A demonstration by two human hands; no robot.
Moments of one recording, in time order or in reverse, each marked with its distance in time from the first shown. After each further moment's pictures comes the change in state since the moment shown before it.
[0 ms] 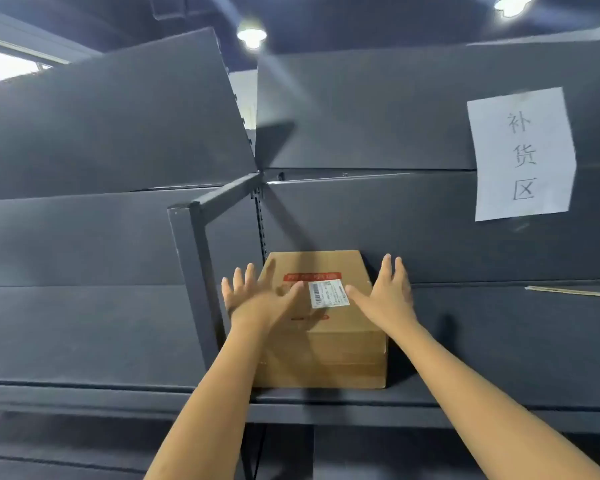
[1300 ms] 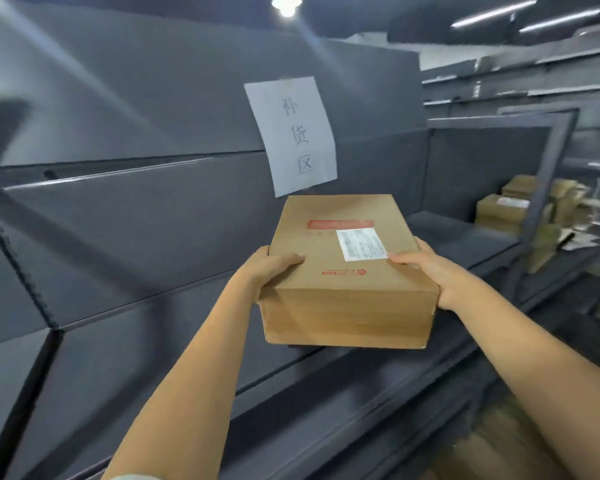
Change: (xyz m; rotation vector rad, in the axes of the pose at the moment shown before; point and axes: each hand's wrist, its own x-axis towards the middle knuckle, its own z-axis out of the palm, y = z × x) left_hand -0.033 0.266 0.020 -0.936 -0.917 0.234; right_hand -0.082 0.223 -0.234 0.916 0.141 0.552
